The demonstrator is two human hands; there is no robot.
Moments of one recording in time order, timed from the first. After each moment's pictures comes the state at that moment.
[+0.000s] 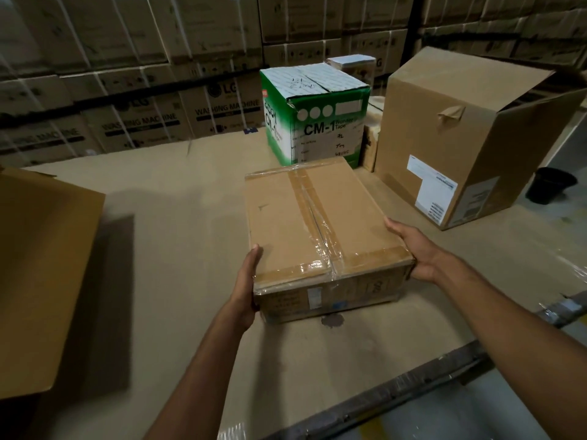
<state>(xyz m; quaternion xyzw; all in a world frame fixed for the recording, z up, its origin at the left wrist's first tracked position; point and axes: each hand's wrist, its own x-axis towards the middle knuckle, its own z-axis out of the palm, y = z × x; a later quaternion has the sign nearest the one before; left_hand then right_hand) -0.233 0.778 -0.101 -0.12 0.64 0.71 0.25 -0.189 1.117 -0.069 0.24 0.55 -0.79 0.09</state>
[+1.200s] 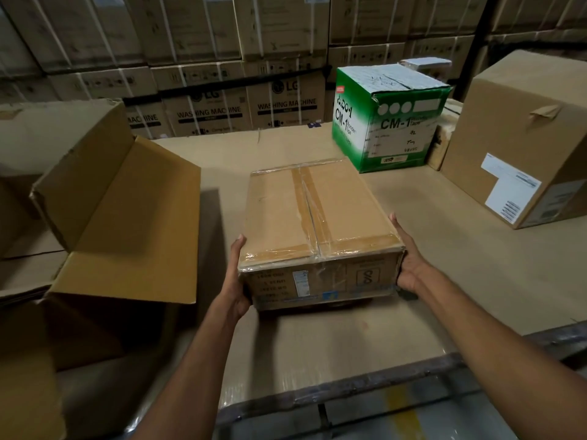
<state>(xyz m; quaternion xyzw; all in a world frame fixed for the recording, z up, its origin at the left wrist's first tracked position) -0.194 0.564 -0.099 -0.14 0.55 0.80 0.21 -0.170 0.888 -0.074 0.23 0.53 -0.81 0.11</state>
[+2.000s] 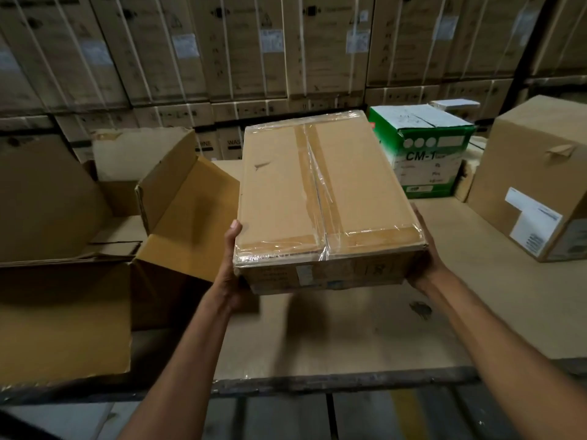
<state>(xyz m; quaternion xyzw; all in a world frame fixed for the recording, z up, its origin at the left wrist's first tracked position) -0.108 0.528 -0.010 0.00 0.46 0.88 0.14 -0.110 0.853 0.010 0.08 0.51 -0.86 0.01</state>
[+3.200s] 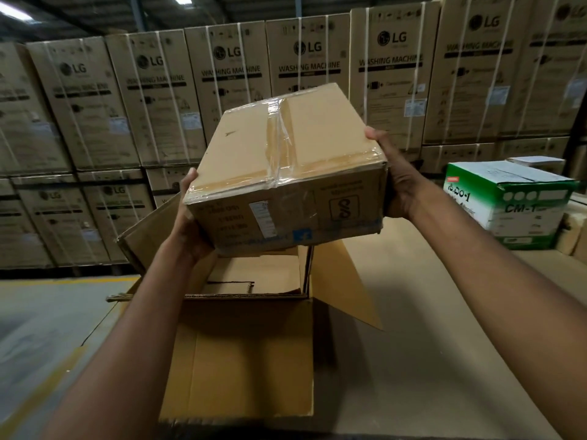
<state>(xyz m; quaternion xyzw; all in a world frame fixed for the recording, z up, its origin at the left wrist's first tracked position) -0.103 0.131 0.181 0.09 0.55 0.83 -0.05 -0.116 0.467 0.236 -0.14 0.62 -0.77 0.08</state>
